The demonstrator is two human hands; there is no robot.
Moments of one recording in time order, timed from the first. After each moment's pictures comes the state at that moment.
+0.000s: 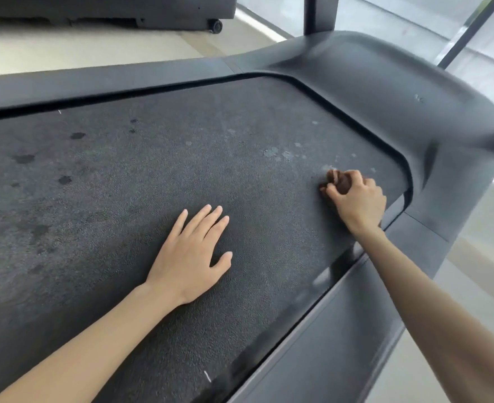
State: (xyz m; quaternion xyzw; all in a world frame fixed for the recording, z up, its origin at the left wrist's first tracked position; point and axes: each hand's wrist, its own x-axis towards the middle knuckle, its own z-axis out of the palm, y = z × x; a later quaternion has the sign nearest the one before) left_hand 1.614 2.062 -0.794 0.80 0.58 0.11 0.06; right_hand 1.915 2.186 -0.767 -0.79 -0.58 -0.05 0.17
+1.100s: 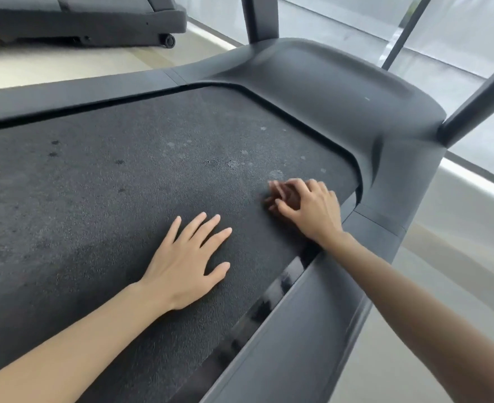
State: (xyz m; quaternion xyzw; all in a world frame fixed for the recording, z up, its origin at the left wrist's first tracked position) left_hand 1.691 2.105 -0.792 0.85 0.52 0.03 0.04; right_hand 1.956 2.182 -0.772 -0.67 -0.72 -0.08 0.15
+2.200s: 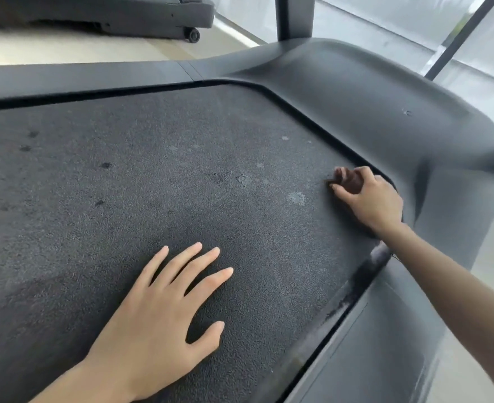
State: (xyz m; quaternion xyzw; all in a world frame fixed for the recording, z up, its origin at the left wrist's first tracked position) left_hand 1.693 2.106 -0.806 0.85 0.51 0.13 0.06; right_hand 2.044 2.302 -0.776 -0.75 -0.64 -0.08 0.15
